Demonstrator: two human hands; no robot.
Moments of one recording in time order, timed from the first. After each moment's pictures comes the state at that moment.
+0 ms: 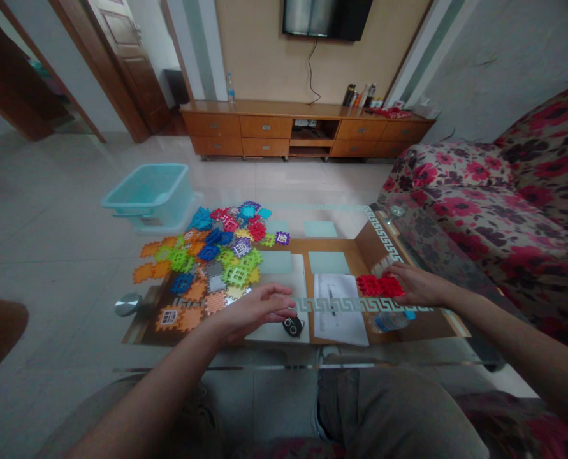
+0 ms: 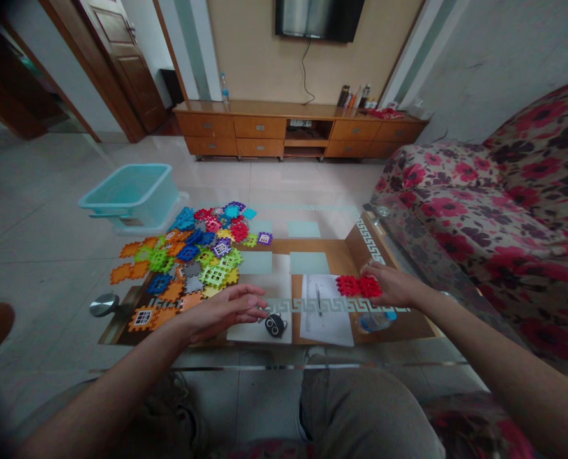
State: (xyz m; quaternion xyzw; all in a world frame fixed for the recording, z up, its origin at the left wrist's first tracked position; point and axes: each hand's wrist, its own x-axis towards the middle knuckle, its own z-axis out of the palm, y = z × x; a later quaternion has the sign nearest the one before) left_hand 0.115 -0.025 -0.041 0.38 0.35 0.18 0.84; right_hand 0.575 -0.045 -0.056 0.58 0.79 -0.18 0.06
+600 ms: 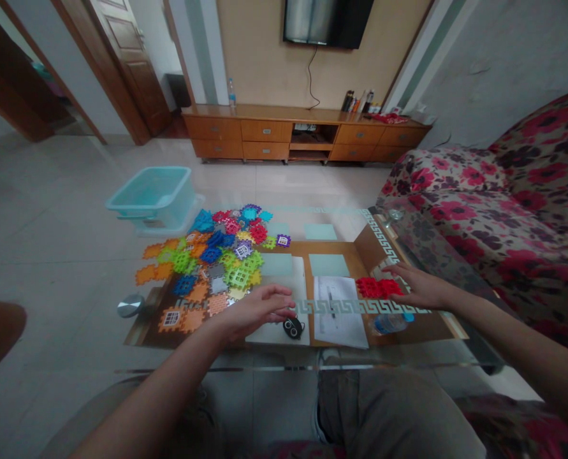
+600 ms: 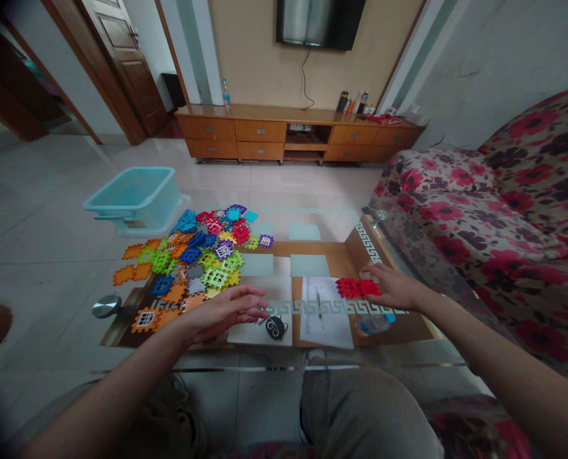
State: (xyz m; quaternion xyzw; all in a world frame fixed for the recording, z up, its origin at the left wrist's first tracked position) left_hand 0.115 -0.025 -0.032 0.39 0.36 0.19 0.83; right_hand 0.575 -0.050 -0.048 0.61 0.77 -0.17 0.04
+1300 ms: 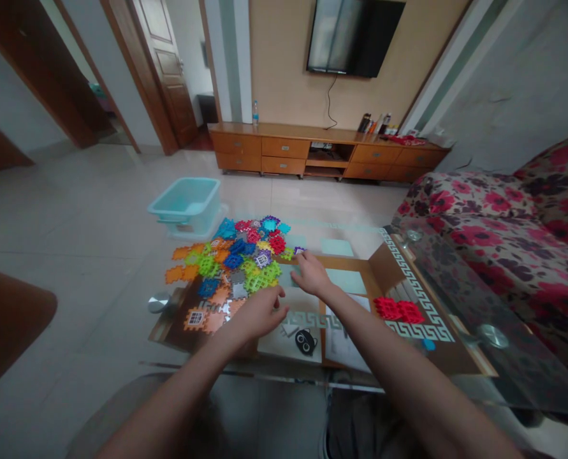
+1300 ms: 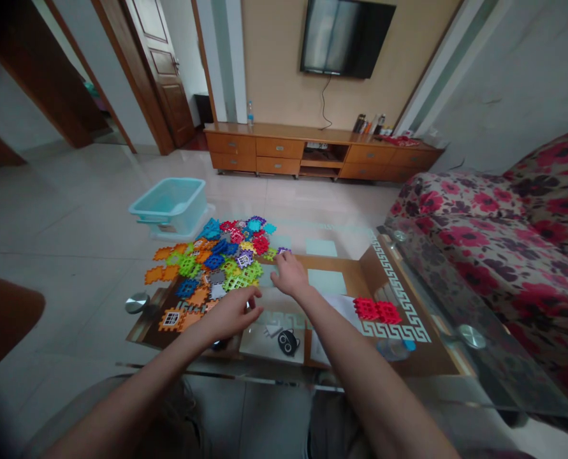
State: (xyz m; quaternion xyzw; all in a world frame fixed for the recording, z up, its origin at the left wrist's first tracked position) left_hand 0.084 -0.011 -0.047 0.81 0.47 0.15 0.33; right_hand 0.286 0.056 -0.072 0.61 0.77 -0.10 -0.13
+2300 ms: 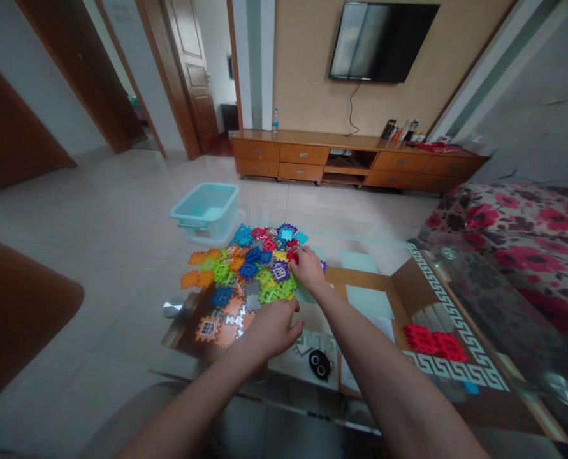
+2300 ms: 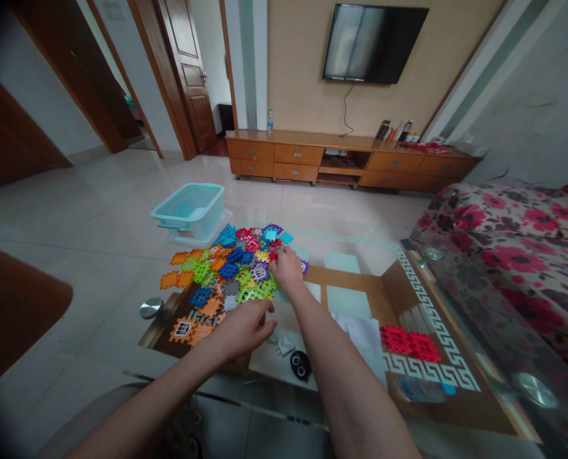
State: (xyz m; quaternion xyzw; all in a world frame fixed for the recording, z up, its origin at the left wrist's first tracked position) left_hand 0.084 -0.007 -0.040 0.82 0.49 0.11 0.28; right_hand 0.234 0.131 -0.098 0.64 0.73 -0.11 -0.23
